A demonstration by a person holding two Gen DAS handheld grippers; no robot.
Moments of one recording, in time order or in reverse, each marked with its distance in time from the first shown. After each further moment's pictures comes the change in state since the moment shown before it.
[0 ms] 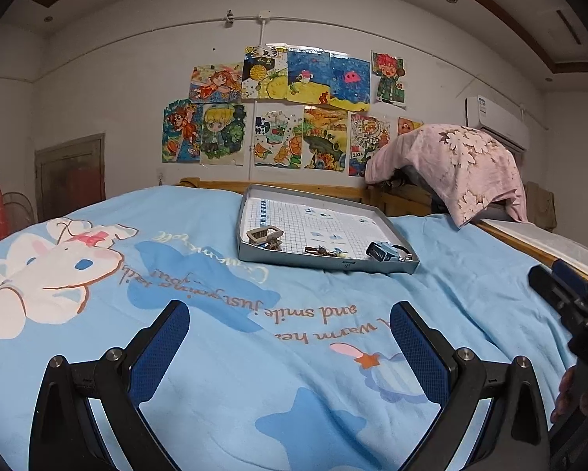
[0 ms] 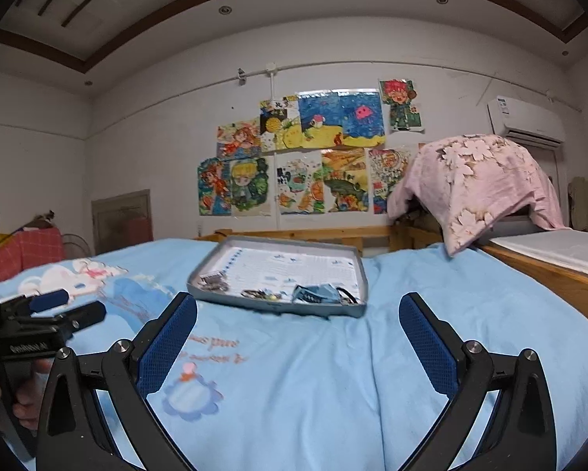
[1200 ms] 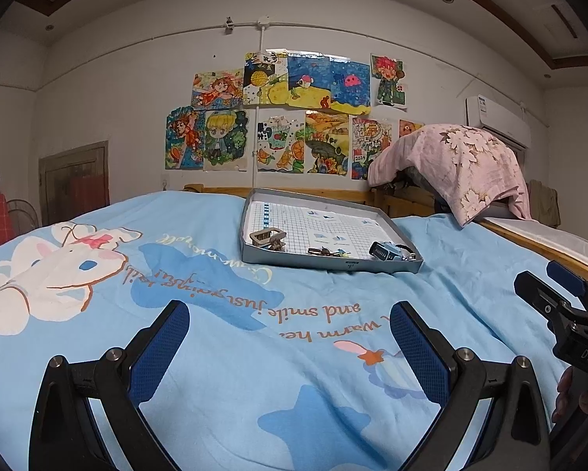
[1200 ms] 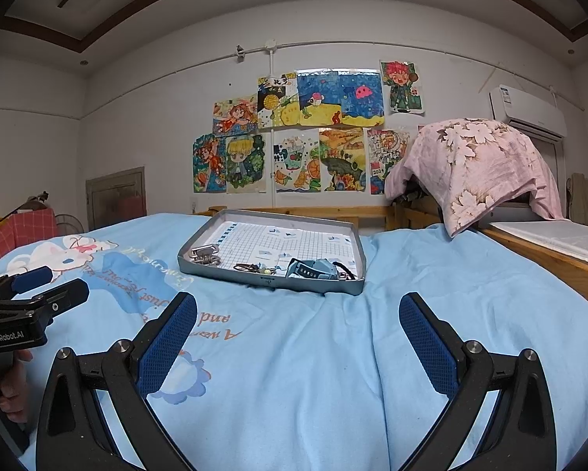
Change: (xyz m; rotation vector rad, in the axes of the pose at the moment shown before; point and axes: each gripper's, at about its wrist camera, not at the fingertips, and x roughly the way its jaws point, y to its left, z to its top) left arm 0.001 0.010 -0.008 -0.002 -0.017 0.009; right arm 0.014 0.008 -0.011 -0.031 0.069 -0.017
